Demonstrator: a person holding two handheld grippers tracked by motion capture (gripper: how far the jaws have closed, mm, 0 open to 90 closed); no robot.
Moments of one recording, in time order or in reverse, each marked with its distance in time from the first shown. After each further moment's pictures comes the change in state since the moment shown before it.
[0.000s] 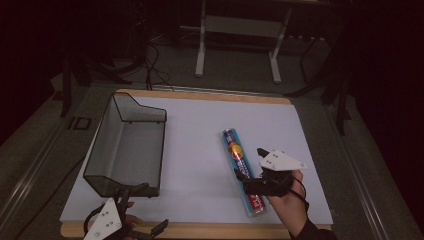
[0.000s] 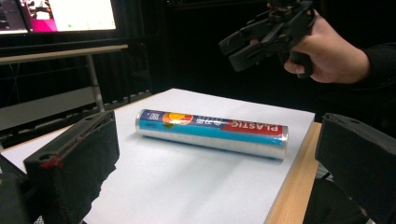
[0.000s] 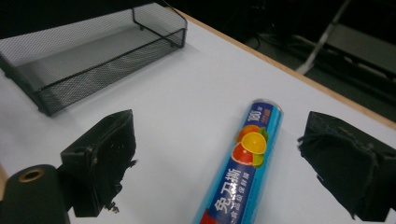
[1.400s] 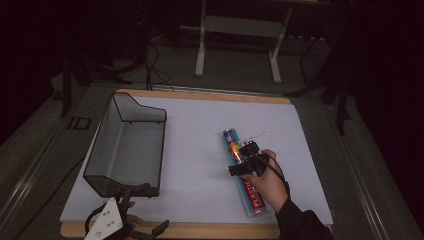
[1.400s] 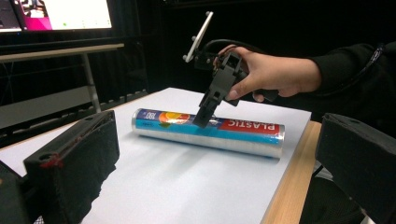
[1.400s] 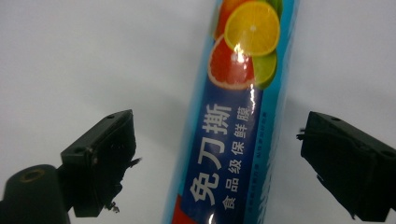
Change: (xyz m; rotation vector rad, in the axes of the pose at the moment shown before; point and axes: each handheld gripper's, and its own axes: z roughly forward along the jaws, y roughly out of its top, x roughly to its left) left arm 0.000 -0.001 0.002 0.003 -0.018 -0.002; right arm -0.029 -0.019 0.109 0.596 -0.063 0.287
